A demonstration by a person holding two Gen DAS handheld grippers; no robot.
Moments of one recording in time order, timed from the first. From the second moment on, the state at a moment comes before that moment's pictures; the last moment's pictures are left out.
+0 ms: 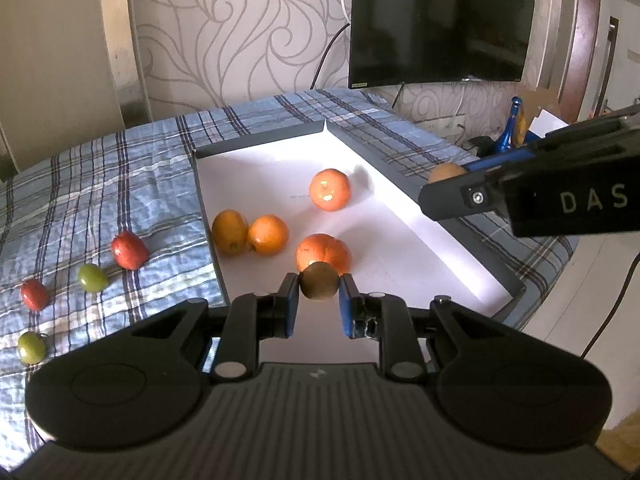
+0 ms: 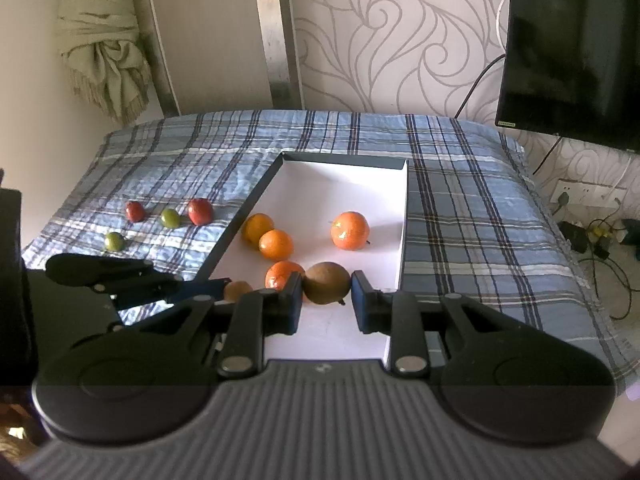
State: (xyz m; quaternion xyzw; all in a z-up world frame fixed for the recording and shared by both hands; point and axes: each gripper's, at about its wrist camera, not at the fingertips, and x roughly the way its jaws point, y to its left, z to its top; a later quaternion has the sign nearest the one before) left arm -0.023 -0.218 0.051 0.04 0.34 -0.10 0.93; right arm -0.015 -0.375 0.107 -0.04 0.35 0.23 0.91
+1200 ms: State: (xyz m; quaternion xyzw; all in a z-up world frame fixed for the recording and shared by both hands) left arm -0.055 -0.203 0.067 0.05 0.30 -0.08 0.95; right arm 0.014 -0.361 0.103 -0.05 0.36 0.24 0.90
